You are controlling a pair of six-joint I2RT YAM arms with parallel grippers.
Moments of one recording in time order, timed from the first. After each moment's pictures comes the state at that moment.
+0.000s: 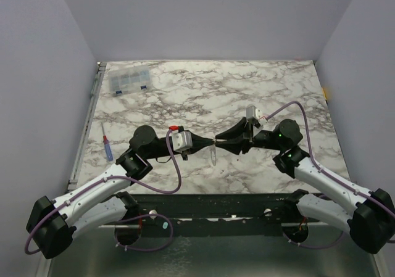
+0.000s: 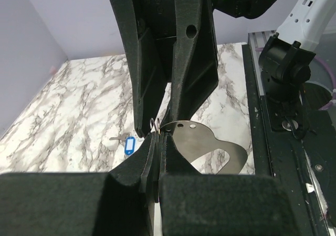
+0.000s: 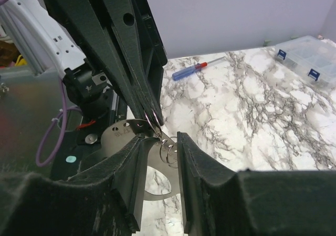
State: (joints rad) left arm -0.77 0.90 0.58 0.43 0.66 0.17; right arm 0.60 1.00 0.54 0.63 -0.86 0.17
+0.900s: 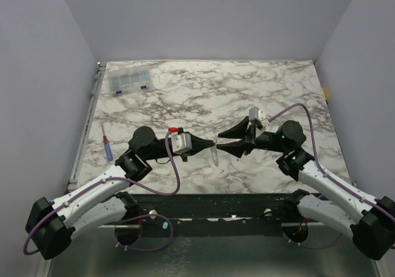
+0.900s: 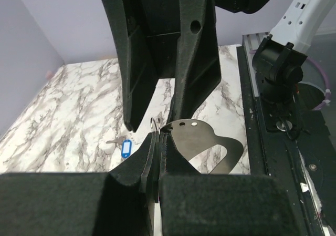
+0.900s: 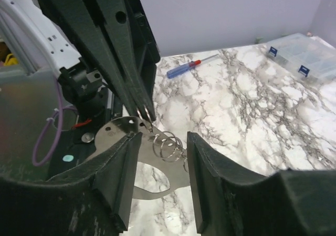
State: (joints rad) left arm -0.77 0.90 0.58 0.43 0.66 0.17; right arm 0.60 0.94 0.54 0.55 -0.84 0.15
